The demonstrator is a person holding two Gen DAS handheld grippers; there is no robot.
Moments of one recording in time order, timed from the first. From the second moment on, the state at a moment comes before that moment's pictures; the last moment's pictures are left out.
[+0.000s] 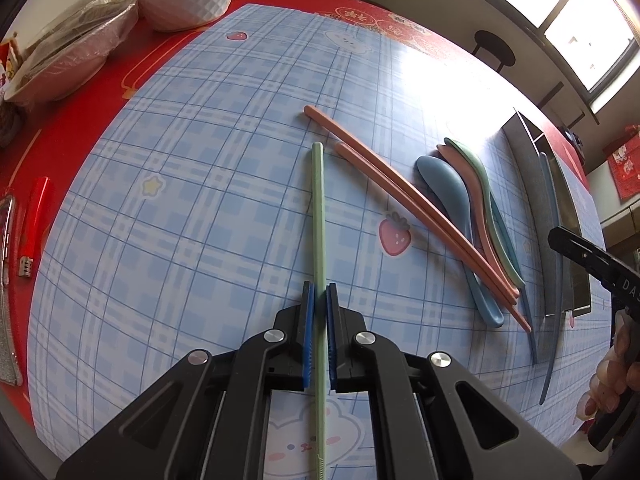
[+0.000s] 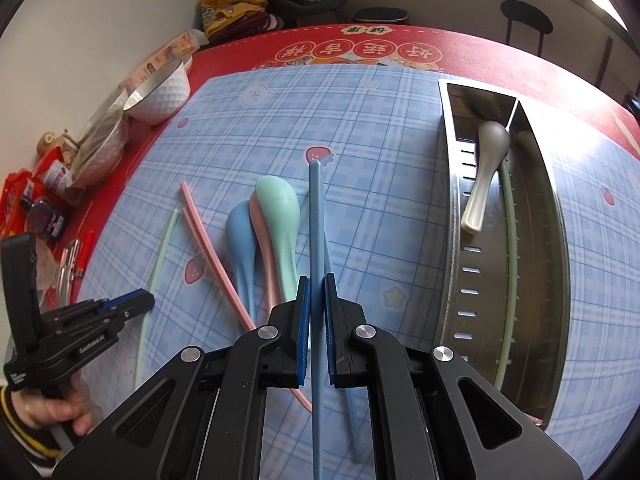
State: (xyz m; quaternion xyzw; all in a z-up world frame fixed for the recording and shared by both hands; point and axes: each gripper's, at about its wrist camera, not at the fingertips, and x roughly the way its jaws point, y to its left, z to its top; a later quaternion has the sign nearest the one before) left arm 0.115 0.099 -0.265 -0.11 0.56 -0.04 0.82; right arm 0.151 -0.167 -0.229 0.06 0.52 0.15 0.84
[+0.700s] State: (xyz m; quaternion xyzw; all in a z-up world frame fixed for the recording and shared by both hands) left arm 0.099 0.079 -0.200 -0.12 0.50 -0.07 0.85; right arm 0.128 -0.222 -0.210 0.14 0.49 0.14 0.85
